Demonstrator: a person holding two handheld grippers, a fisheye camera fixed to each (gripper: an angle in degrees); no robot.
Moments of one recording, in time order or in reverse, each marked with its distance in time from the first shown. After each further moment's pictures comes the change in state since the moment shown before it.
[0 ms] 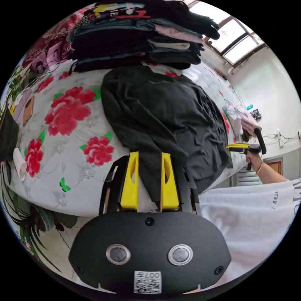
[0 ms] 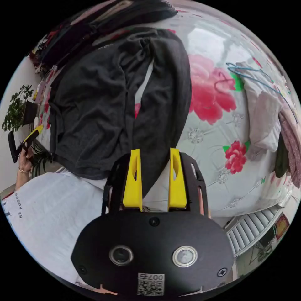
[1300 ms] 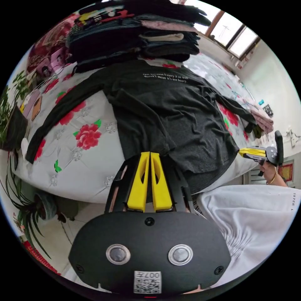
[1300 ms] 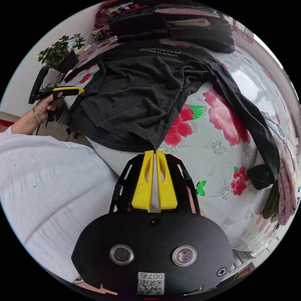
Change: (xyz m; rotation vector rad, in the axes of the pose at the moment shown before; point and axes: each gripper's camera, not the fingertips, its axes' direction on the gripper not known) left arm 0.124 0.028 -0.002 0.015 -0.136 -0.029; right arm -0.025 0.079 -0.002 0.116 -0.073 -0.401
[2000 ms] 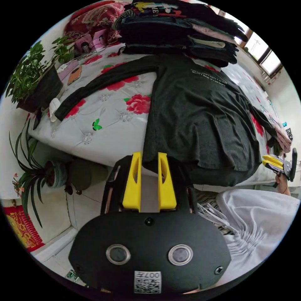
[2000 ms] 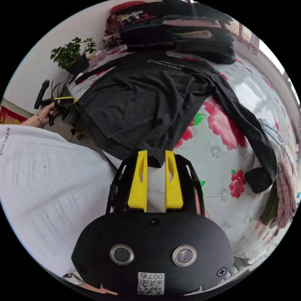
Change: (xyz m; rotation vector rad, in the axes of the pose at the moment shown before) left arm -0.078 0.079 -0.014 -0.063 -0.177 -0.210; right arm 0.006 -0.008 0.006 -0.024 0.022 -0.080
